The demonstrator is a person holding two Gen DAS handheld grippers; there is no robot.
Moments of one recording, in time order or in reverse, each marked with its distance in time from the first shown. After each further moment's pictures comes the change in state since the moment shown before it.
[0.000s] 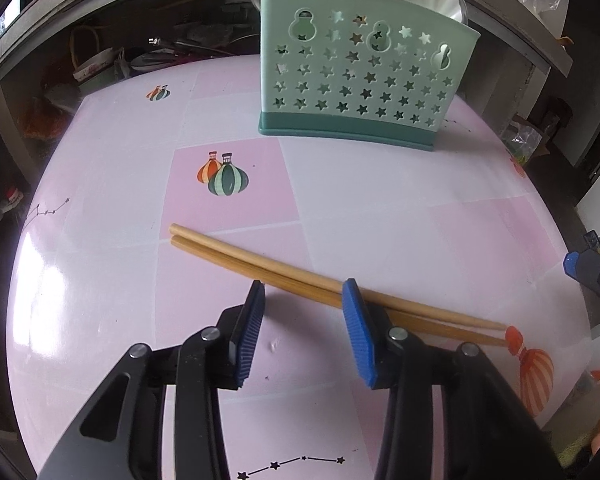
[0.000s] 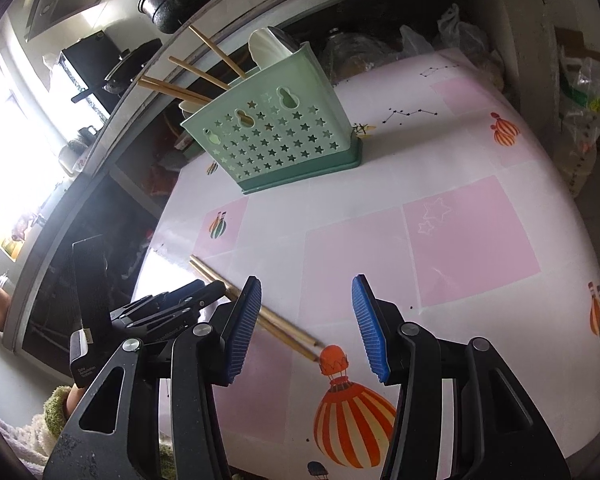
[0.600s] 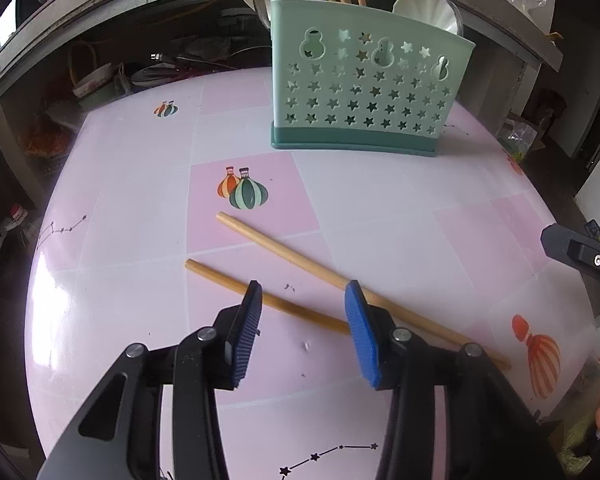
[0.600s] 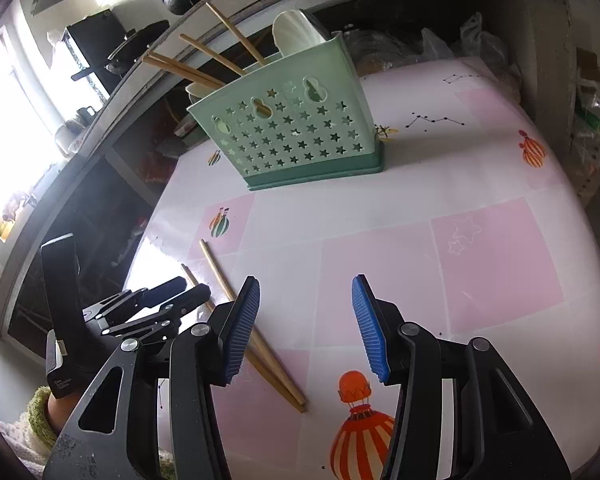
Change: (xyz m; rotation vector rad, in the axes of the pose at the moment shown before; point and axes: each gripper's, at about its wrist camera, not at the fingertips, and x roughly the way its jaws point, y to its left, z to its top) left arm -0.011 0.013 0.001 0.042 -0.022 0.005; right arm 0.021 0.018 0.008 -0.063 0.012 -0.026
